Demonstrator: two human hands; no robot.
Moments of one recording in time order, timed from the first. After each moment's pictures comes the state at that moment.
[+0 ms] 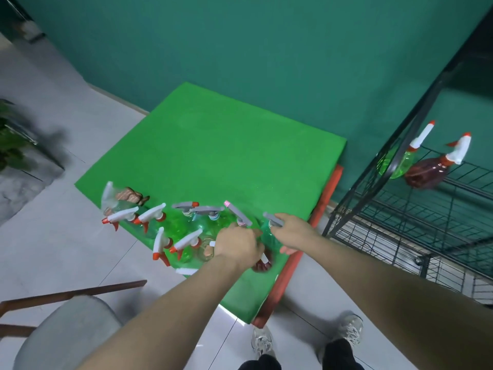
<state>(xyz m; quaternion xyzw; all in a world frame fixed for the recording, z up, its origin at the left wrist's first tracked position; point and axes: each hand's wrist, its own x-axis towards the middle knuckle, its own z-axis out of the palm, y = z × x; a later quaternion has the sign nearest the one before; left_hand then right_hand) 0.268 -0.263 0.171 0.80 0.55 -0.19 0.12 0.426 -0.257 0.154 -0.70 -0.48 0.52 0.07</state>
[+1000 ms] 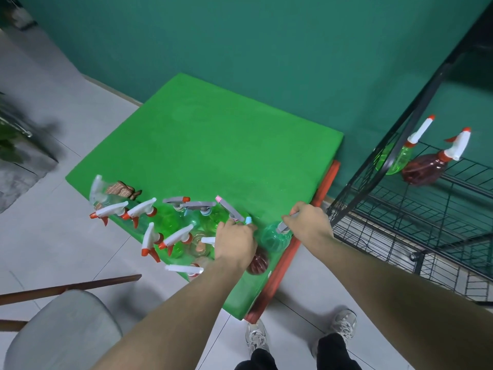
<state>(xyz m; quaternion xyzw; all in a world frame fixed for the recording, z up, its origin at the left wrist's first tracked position) 0.287 -0.272 0.151 0.78 0.60 -0.14 0.12 0.465 -0.260 0.143 -0.80 -0.51 0.31 0.06</state>
